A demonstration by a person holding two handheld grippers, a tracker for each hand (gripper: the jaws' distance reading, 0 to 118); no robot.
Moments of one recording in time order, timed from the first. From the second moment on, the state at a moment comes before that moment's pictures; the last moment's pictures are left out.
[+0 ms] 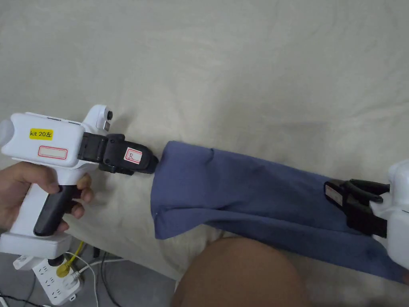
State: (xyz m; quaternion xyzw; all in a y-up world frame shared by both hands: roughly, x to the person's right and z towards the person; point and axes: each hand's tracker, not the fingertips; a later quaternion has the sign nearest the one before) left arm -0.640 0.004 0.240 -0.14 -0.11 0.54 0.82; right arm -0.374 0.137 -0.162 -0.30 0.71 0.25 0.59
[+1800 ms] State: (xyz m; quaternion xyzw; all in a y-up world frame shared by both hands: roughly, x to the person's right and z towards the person) left arm -0.603 0.081 0.229 -0.36 0.19 0.35 0.84; right arm -0.349 0.164 -0.179 -0.29 0.72 0.19 0.60
